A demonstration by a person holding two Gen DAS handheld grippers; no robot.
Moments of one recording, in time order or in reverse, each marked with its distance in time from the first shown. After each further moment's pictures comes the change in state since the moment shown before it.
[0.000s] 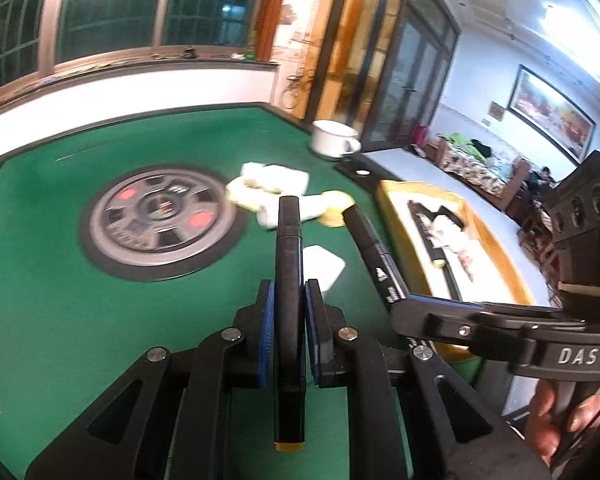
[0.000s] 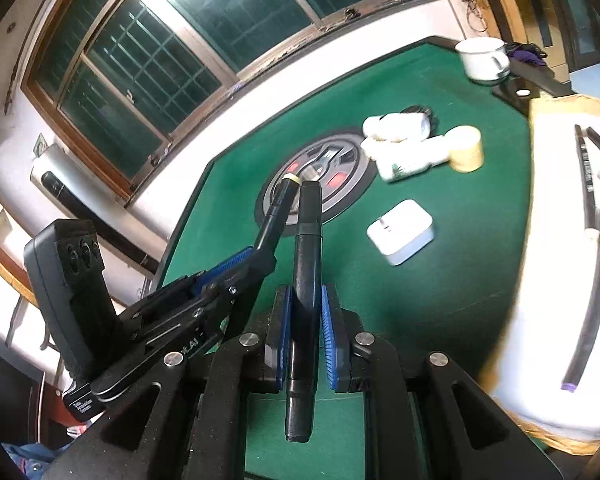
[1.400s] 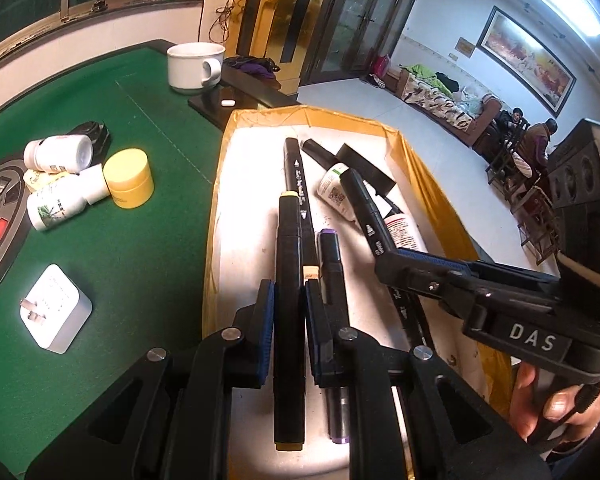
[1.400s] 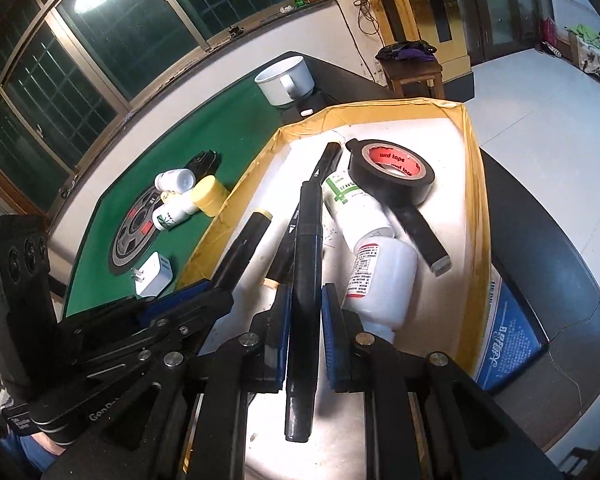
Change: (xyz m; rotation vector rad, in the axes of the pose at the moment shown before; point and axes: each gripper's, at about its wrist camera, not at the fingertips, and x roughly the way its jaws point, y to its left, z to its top) left arm 0.124 -0.157 0.016 0.072 0.267 -0.116; right arm -0.098 -0.177 0.032 0.109 -0.009 -0.306
